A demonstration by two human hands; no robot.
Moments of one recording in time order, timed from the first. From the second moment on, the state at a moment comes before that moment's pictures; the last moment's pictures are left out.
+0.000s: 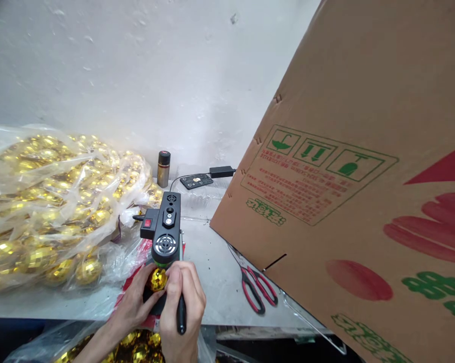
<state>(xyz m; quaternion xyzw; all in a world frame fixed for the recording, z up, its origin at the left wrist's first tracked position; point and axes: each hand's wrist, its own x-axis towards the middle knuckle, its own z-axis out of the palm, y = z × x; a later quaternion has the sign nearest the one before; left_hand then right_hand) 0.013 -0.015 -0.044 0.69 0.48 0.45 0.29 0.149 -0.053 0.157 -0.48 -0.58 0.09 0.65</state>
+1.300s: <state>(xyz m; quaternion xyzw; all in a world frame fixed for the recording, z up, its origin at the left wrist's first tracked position) 0.023 -0.013 -0.043 0.66 0.49 0.44 0.36 0.143 -0.037 0.092 -0.43 -0.56 -0.04 0.71</state>
